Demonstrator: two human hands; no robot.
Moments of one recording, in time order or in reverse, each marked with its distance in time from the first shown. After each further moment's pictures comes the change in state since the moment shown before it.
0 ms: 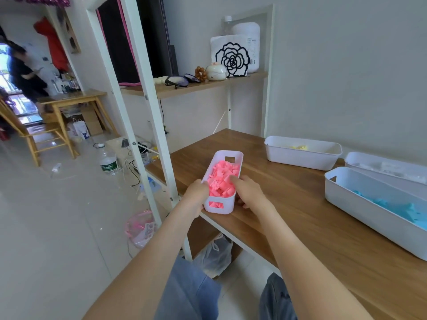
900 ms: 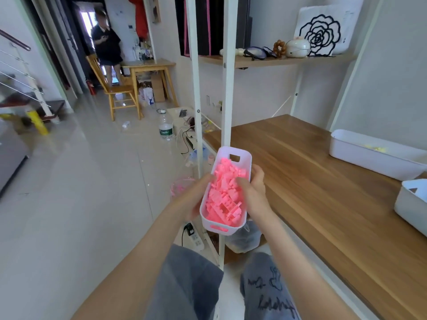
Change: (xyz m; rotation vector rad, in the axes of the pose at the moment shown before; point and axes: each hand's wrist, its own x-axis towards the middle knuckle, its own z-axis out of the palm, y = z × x) left_hand -0.060 -0.101 -0.099 -0.462 -0.398 0.100; right_hand -0.066 0.000 0.099 0.381 -0.194 -0.298
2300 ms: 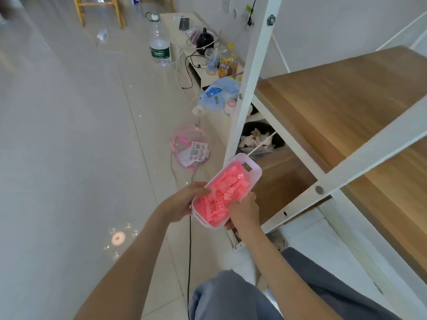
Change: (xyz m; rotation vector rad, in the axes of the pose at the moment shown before) left_hand 0.189 -0.128 -0.255 -0.029 0.002 -0.284; right_hand 0.180 0.193 0.159 -0.373 0.026 0.669
